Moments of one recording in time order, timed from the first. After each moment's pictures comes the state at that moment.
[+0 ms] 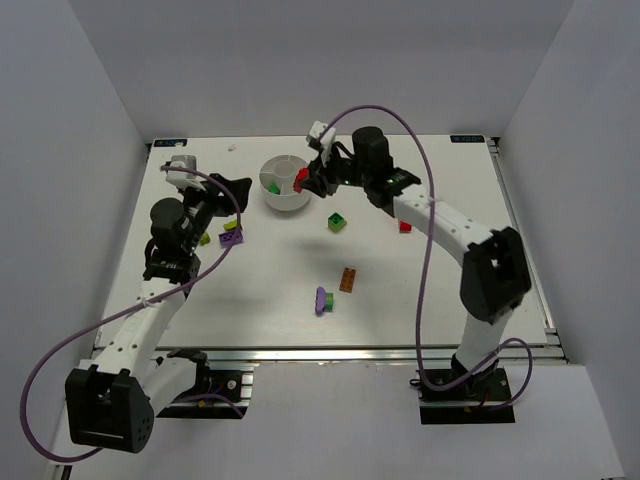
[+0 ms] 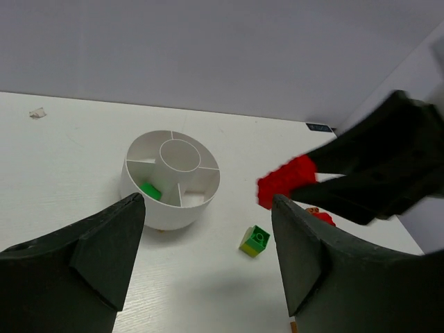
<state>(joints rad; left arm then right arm) -0.14 1.02 0.72 0.37 0.19 -0.40 0.61 1.78 1.50 0.00 -0.57 -0.28</state>
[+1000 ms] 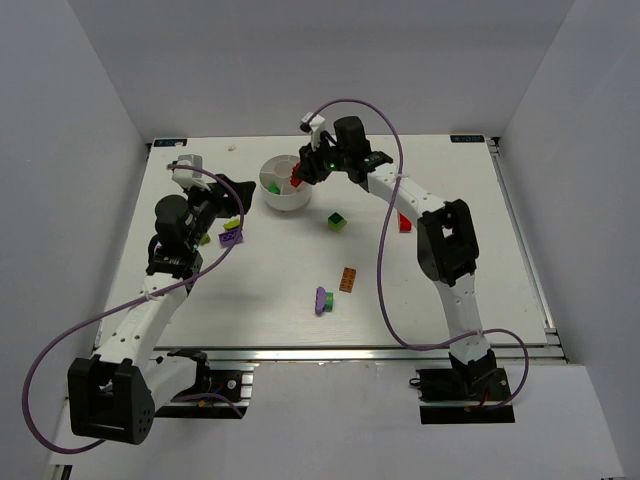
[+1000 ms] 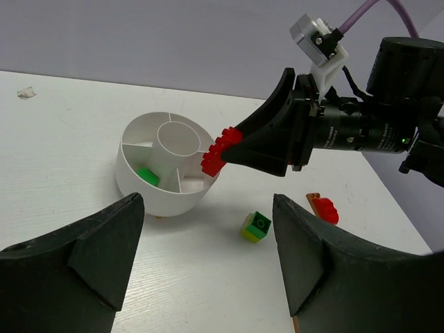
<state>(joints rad) -0.14 1.06 0.72 0.36 0.23 -0.40 0.55 2.24 1.96 -0.16 -0.56 -0.14</state>
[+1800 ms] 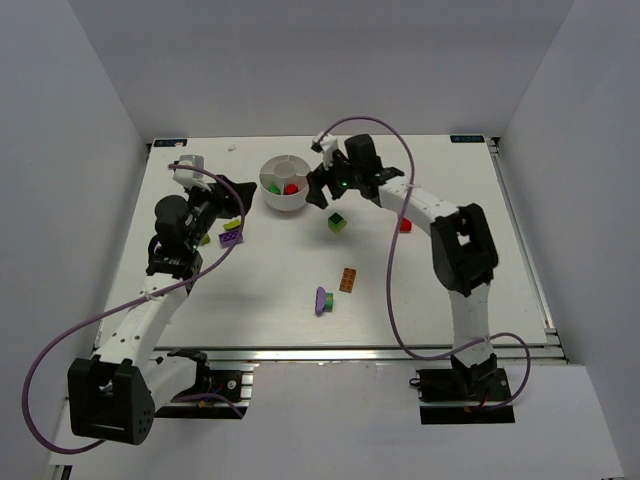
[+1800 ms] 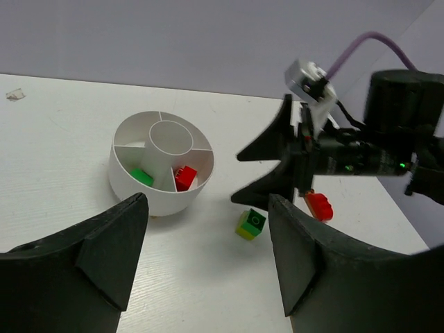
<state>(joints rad) -0.14 1.06 0.72 0.36 0.25 -0.40 0.54 2.15 1.75 -0.14 -0.48 -0.19</state>
